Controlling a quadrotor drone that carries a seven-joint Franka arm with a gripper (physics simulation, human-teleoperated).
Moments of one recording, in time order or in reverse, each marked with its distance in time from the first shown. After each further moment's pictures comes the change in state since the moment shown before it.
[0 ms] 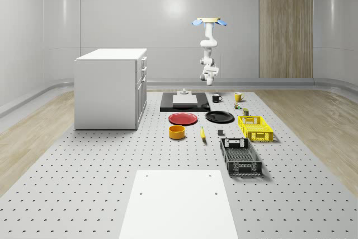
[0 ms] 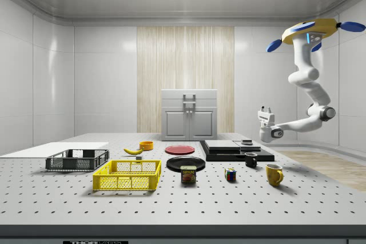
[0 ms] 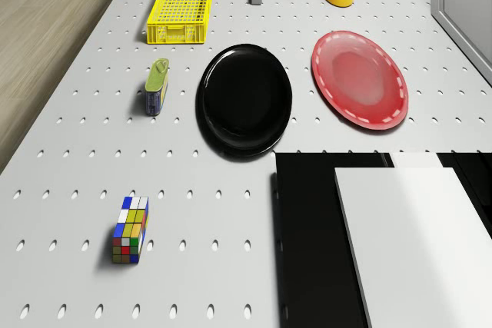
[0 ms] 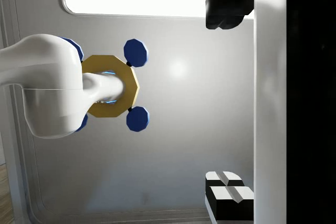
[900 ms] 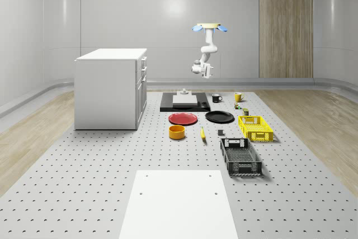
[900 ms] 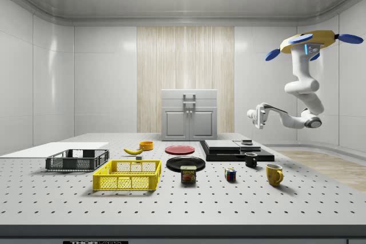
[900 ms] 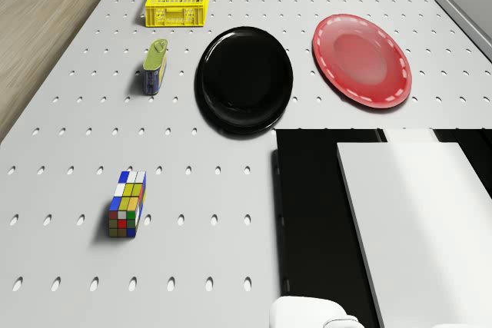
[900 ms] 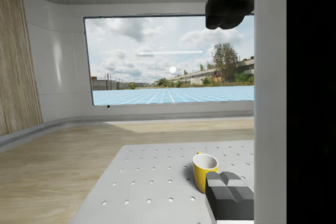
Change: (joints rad) arm -0.322 -0.117 0.747 -0.503 -1.194 0.028 0.273
